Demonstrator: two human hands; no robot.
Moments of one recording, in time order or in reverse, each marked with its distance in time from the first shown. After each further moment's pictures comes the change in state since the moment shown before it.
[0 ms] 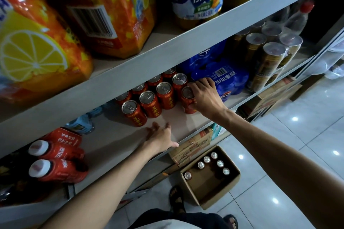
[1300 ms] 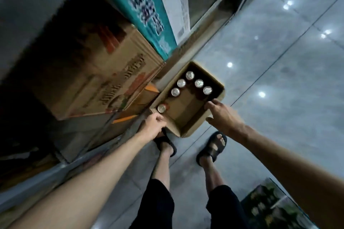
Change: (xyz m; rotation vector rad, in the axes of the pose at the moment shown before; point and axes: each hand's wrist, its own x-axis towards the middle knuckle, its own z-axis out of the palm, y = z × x) left_hand 0.166 0.074 0.370 -0.600 -0.316 -0.332; right_hand -0.361 0.134 0.342 0.368 -0.692 0.485
